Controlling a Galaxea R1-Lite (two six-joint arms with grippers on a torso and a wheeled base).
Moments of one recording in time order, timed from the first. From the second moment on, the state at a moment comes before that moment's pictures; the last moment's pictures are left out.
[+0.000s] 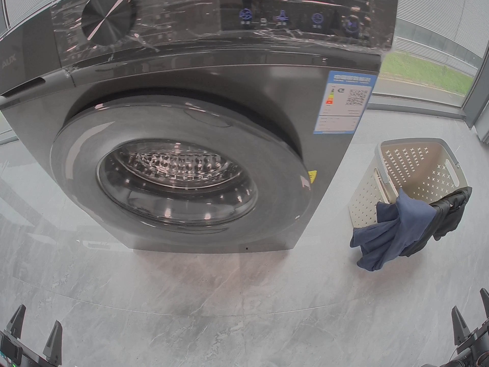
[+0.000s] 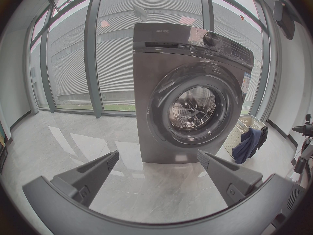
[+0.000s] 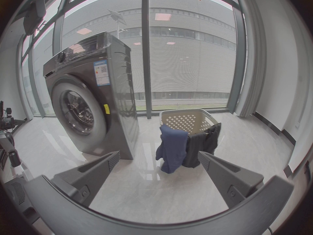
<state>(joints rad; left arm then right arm) 0.00 0.02 -0.02 0.00 0.03 -0.06 -0.01 0.02 -0.02 0.00 0.00 0.00</state>
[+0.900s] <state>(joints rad) 0.00 0.02 -0.02 0.00 0.03 -0.06 -0.01 0.02 -0.02 0.00 0.01 0.00</state>
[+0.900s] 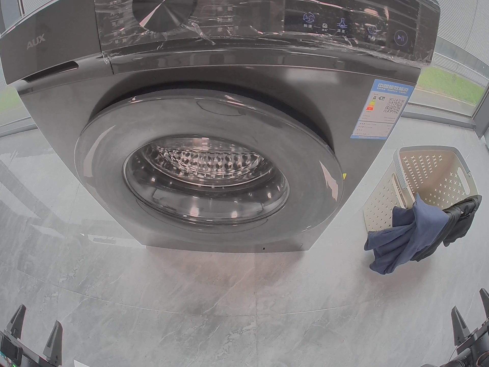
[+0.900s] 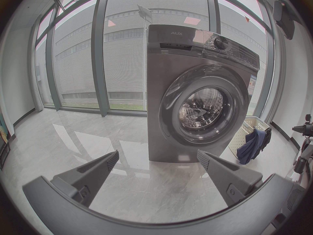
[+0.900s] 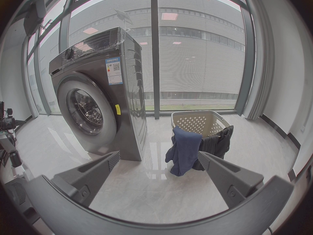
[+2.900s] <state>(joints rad) 0.00 0.02 -0.02 0.00 0.03 -0.06 -0.01 0.02 -0.02 0.00 0.01 0.00</state>
